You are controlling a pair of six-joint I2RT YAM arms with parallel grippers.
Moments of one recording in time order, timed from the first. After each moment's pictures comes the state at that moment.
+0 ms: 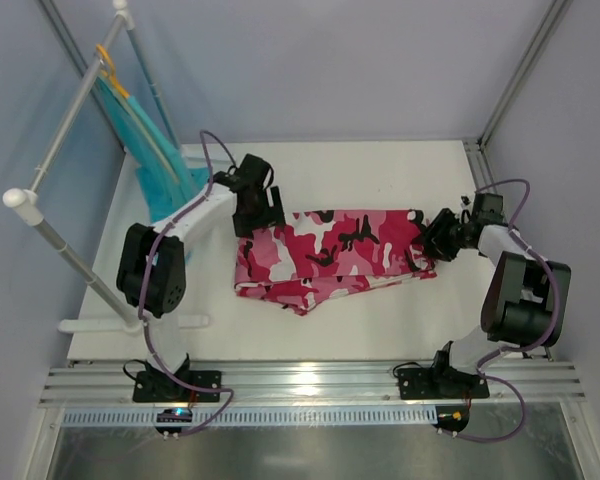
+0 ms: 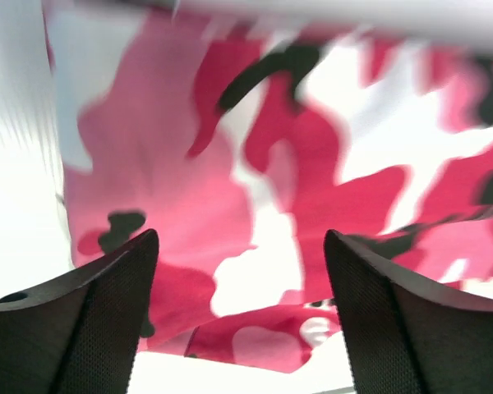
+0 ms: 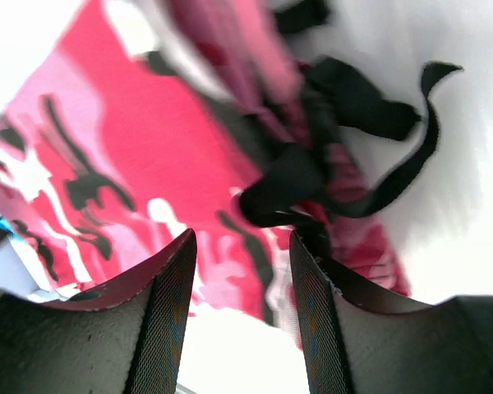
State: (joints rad) left arm -0.44 1.89 1.46 -0.77 0.01 -0.62; right arm -0.28 1.59 0.88 -0.36 -0.52 0.41
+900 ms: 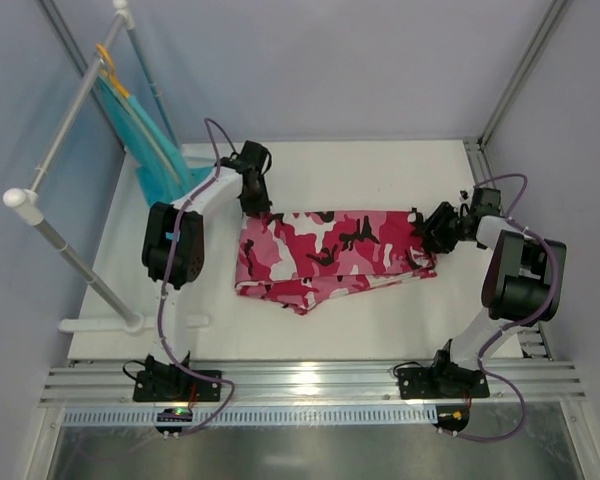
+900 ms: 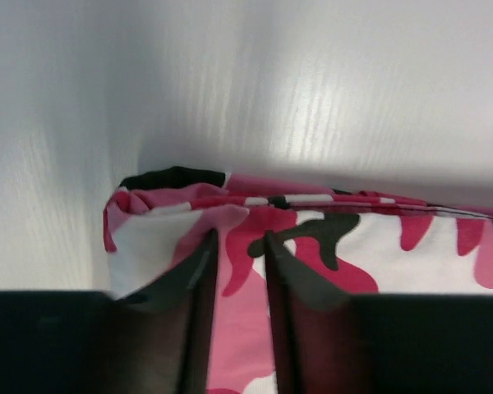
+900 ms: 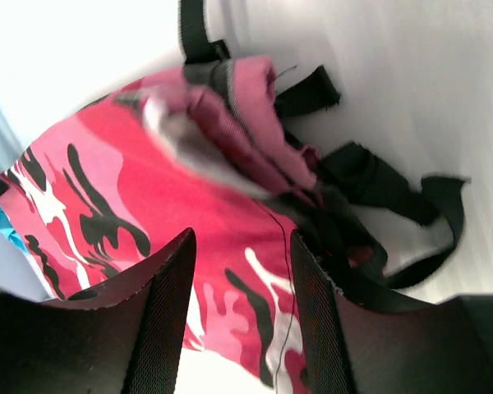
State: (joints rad) left arm -0.36 2.17 1.78 -0.75 -0.04 -0.54; right arm -0.29 1.74 0.97 -0.27 -0.56 0.43
